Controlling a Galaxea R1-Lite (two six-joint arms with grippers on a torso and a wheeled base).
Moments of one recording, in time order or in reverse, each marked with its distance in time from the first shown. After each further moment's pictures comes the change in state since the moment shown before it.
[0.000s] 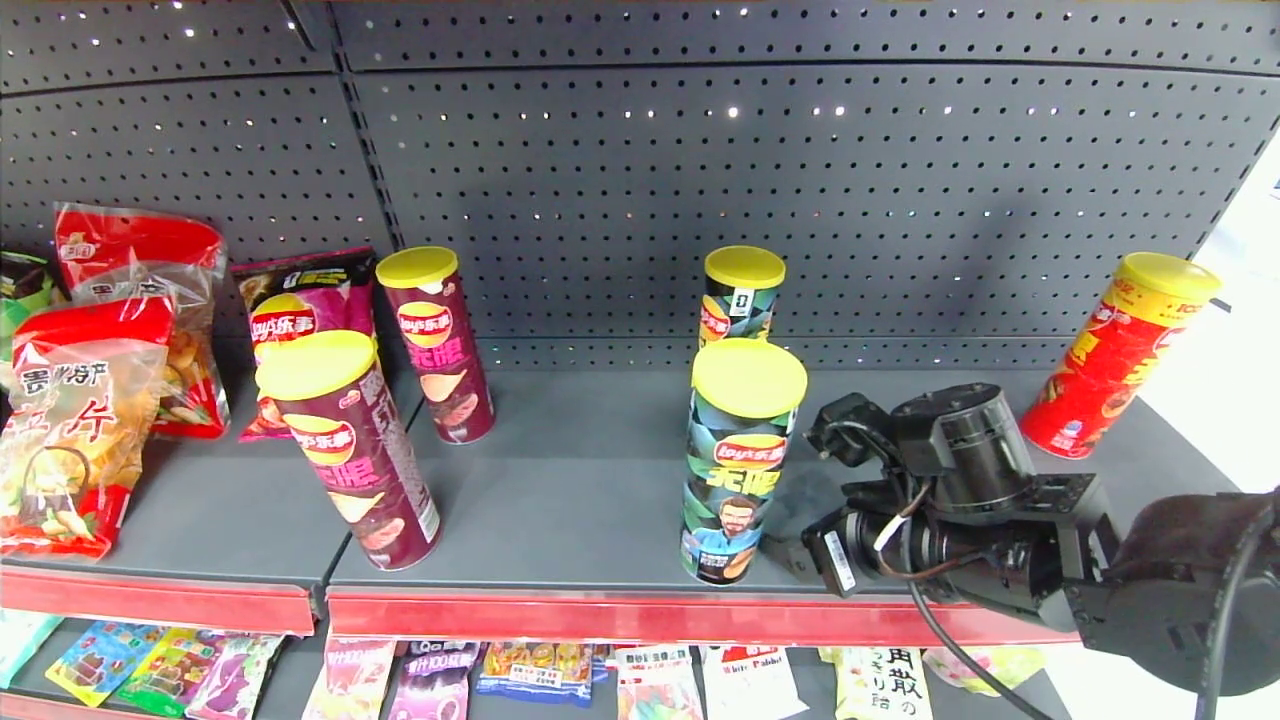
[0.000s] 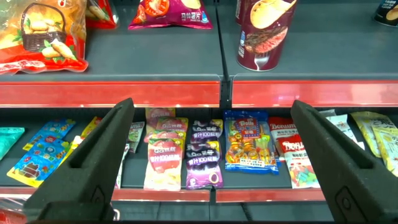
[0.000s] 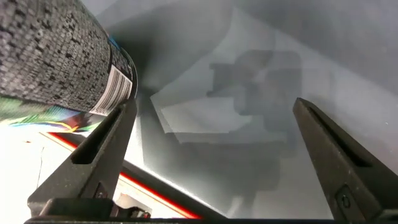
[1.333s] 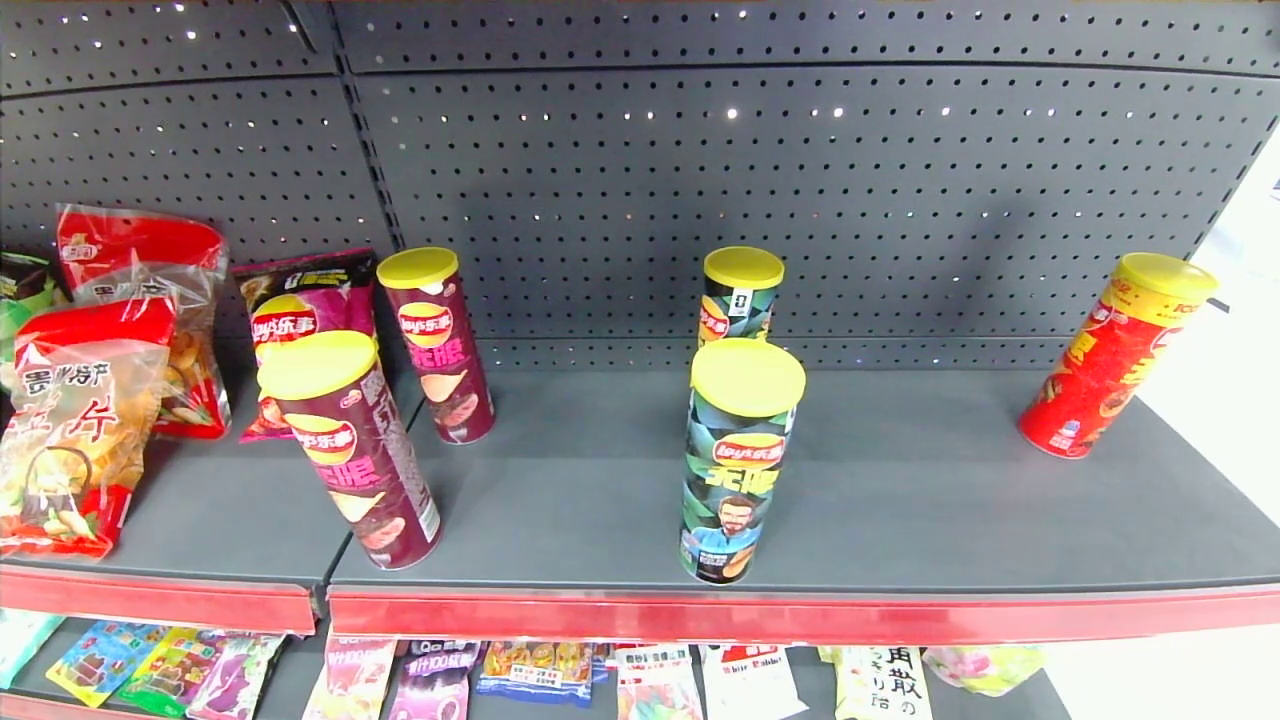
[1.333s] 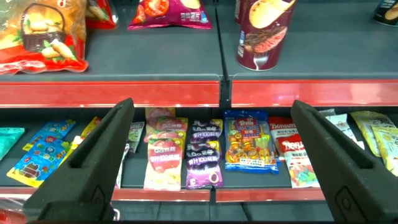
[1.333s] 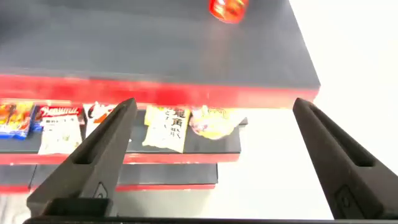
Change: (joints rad) left arm 0.000 0.001 0.000 0.000 -0.010 0.001; right arm -0.576 -1.401 0.287 0.711 -0.003 -0.113
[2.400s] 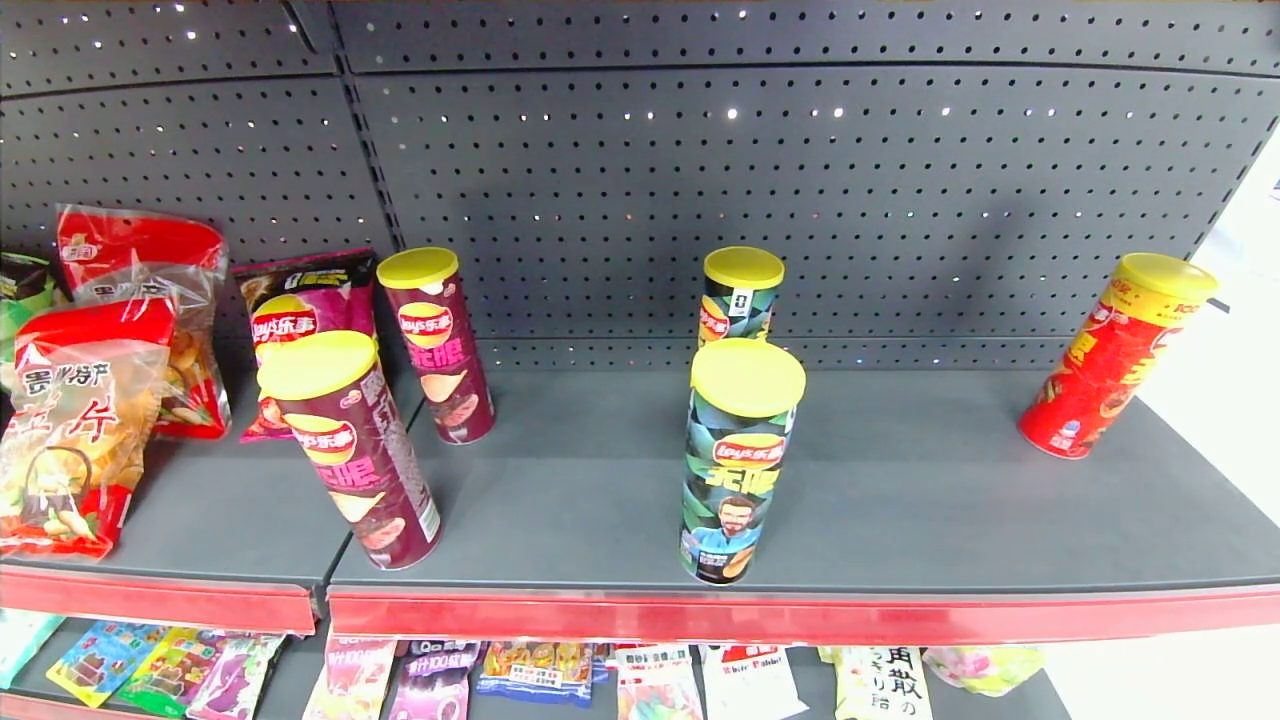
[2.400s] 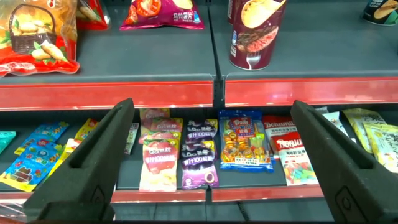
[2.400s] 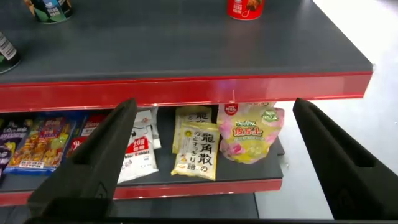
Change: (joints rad) left arm 0.000 0.000 0.000 0.000 -0.020 -0.001; right arm -0.121 -0.273 0.399 -0.316 0.195 0.113
